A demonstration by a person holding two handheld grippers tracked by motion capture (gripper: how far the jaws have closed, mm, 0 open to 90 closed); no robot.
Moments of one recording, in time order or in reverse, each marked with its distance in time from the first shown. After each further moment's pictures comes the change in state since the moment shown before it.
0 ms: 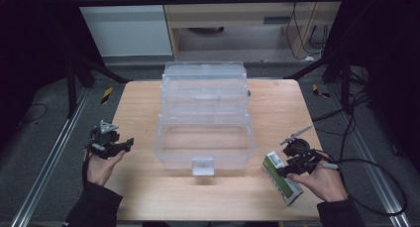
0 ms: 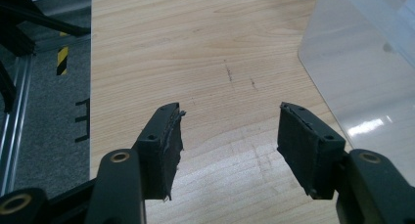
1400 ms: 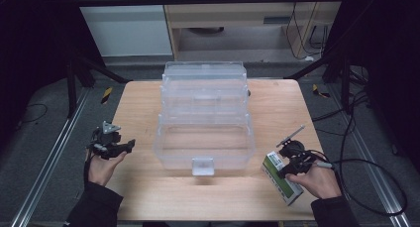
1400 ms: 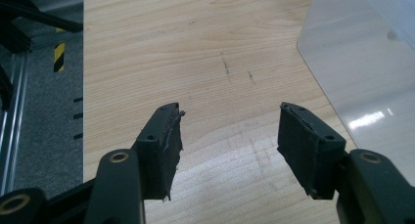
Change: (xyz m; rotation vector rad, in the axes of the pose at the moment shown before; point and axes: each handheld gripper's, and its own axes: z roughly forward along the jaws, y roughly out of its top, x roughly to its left) left arm -0.002 -0.002 0.004 0.022 -0.005 0.013; right arm -0.003 0.003 0.020 0.115 0.030 0.032
